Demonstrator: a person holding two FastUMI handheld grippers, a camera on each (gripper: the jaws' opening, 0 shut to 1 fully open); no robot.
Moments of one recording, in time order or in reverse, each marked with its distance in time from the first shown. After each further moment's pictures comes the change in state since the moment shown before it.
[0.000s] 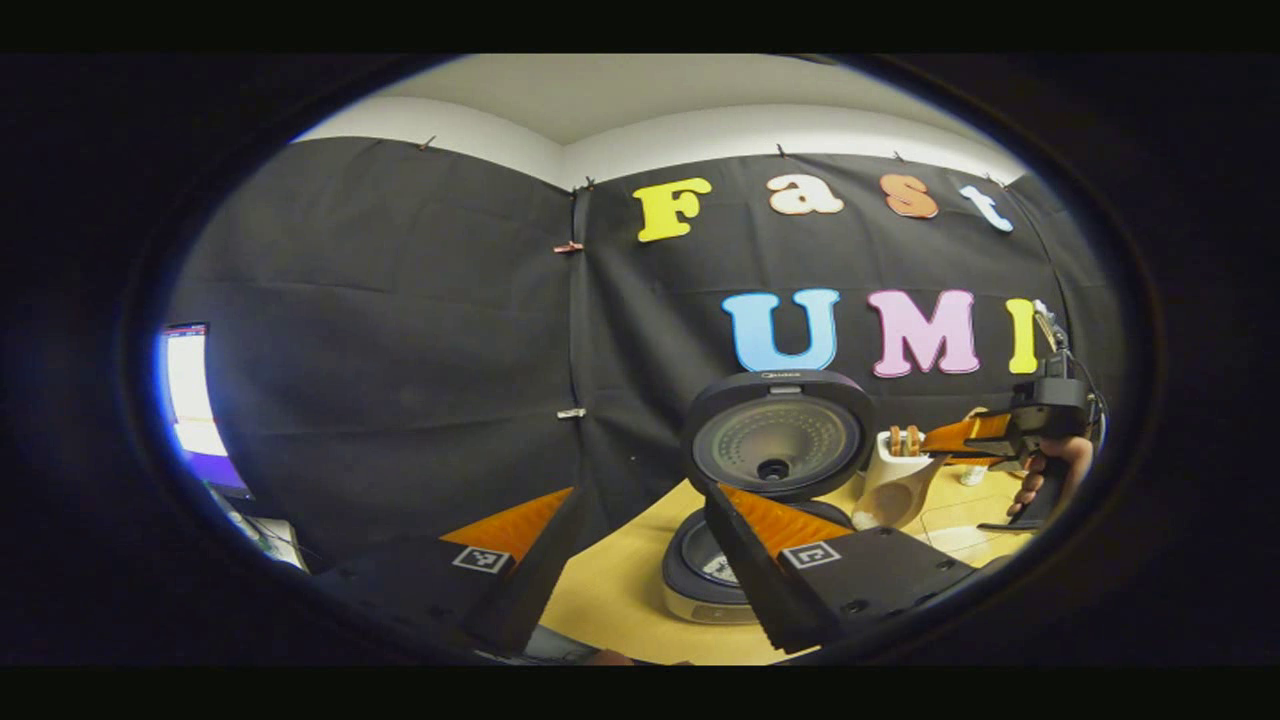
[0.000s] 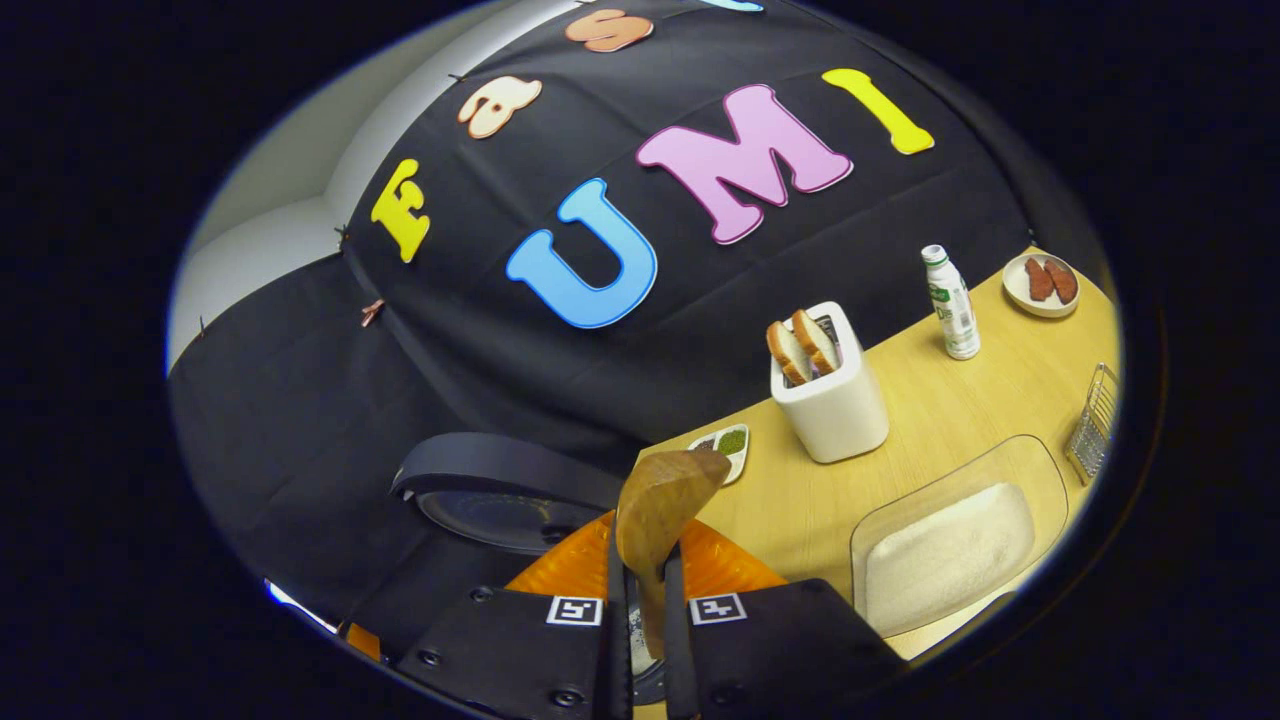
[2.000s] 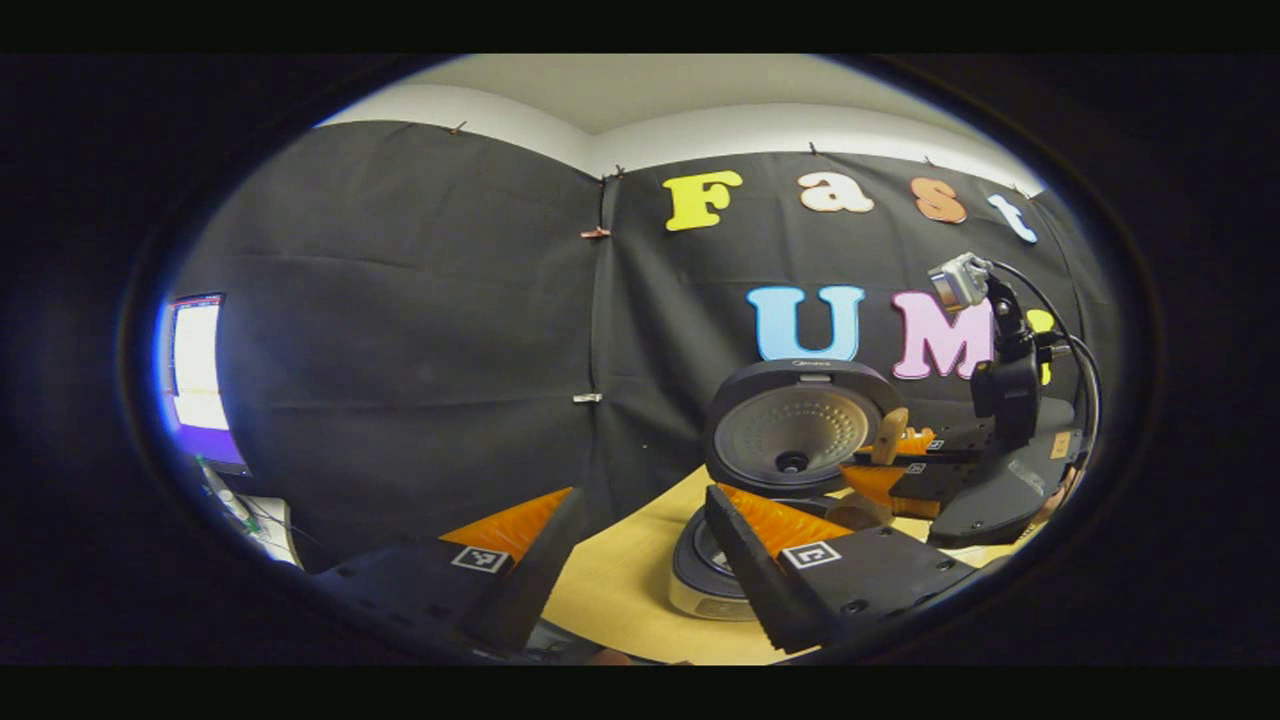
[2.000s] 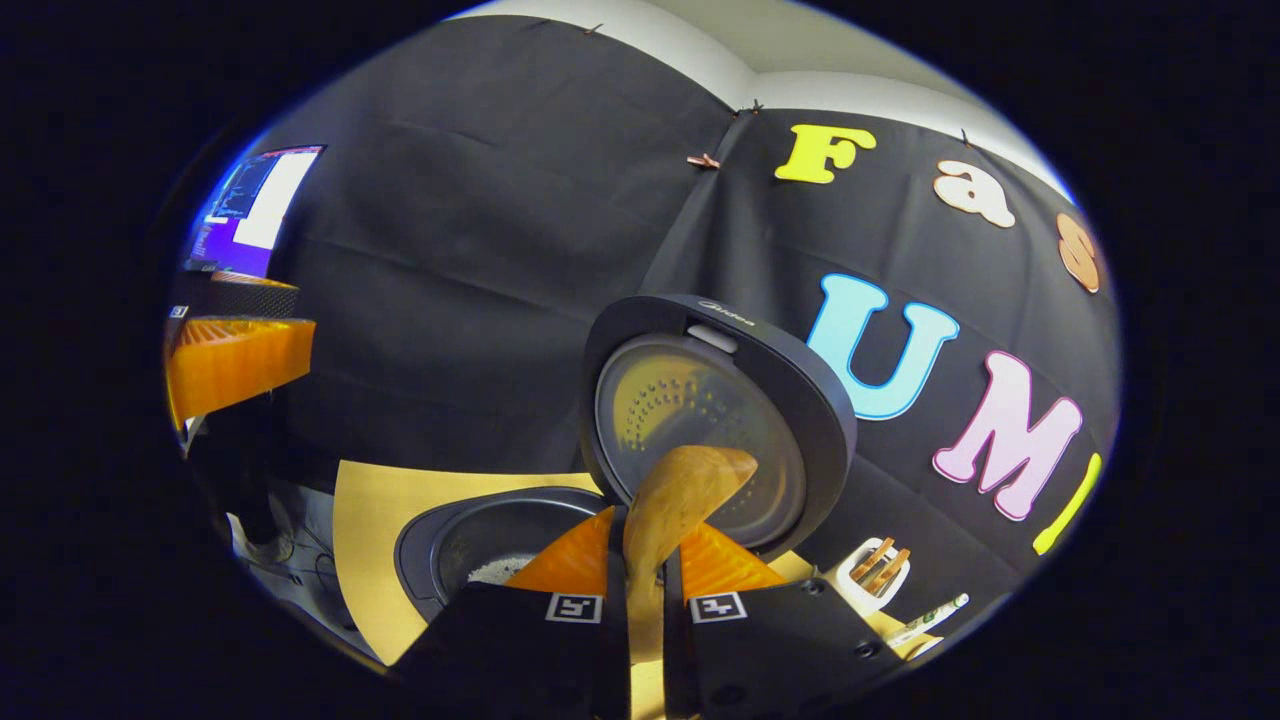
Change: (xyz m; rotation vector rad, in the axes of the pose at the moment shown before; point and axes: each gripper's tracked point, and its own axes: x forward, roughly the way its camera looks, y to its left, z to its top) left arm 0.001 0.012 -0.019 -0.054 0.032 0.034; right arm -0.008 0.106 -0.094 -1.096 0.019 0.308
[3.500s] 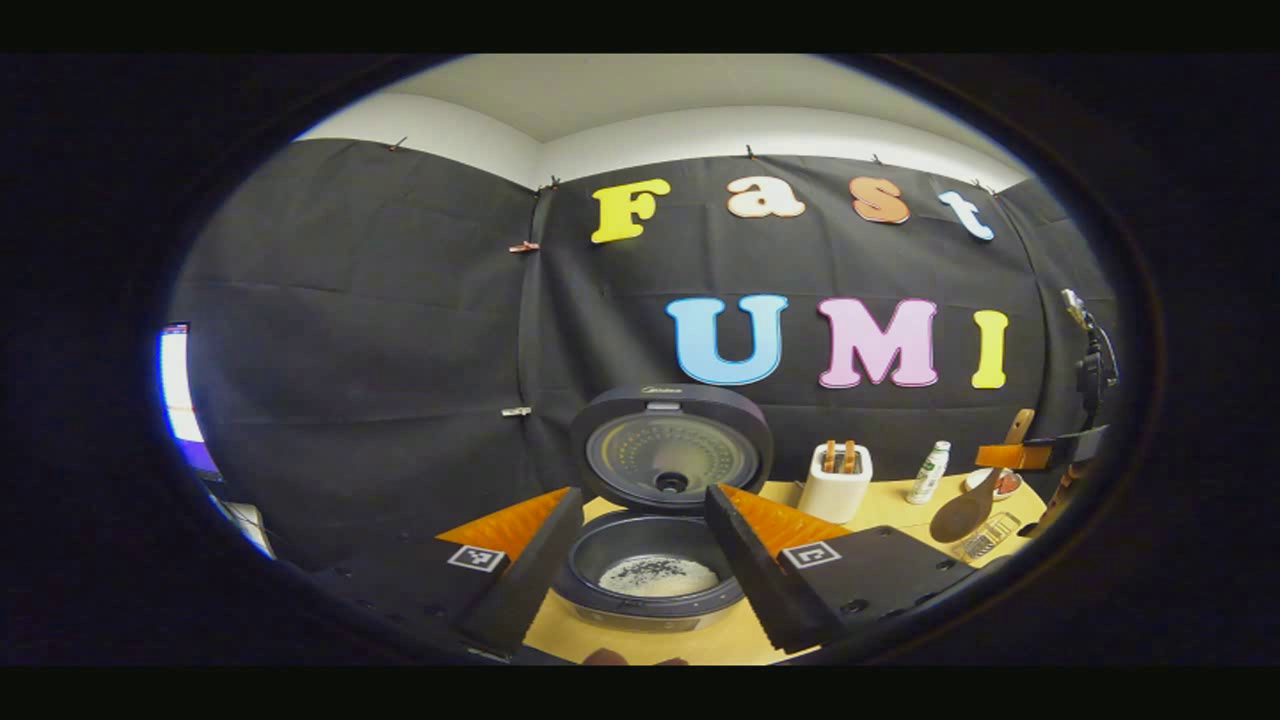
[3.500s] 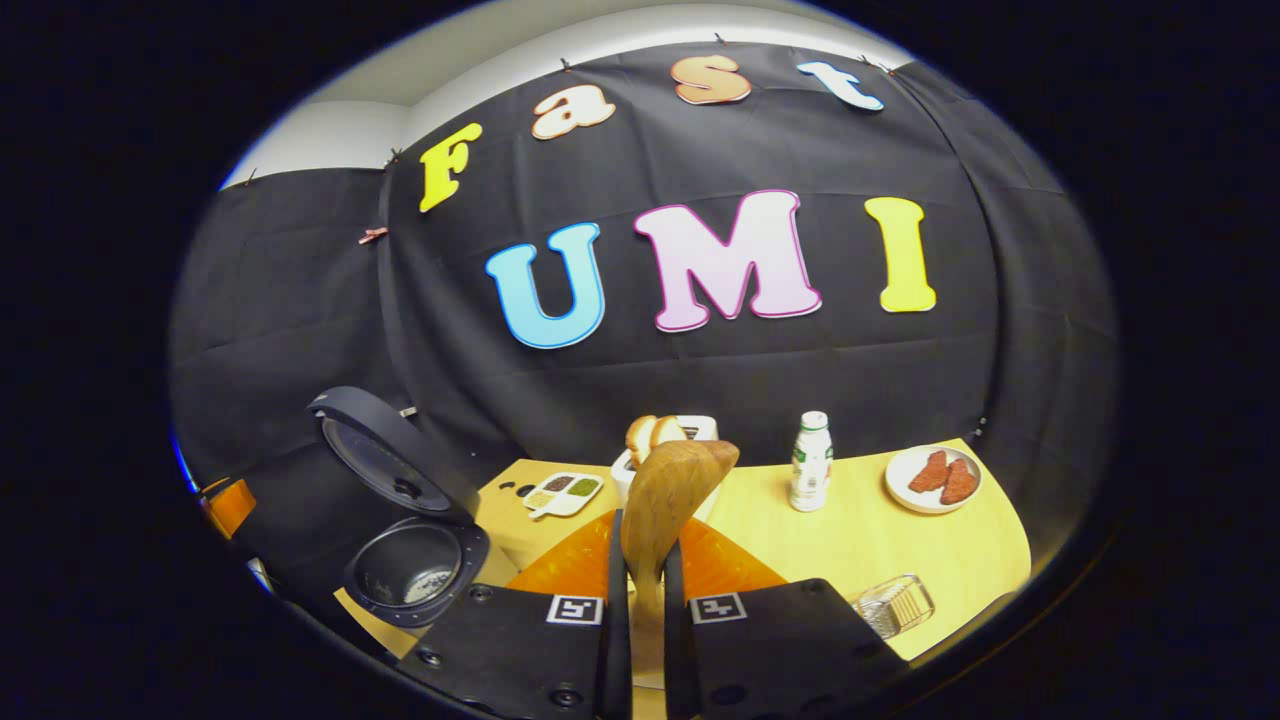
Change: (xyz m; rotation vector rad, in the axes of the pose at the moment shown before) left arm -0.013 -0.142 0.031 0.037 -0.027 -0.126; right arm -0.201 -0.269 -0.123 0.646 0.038 -0.517
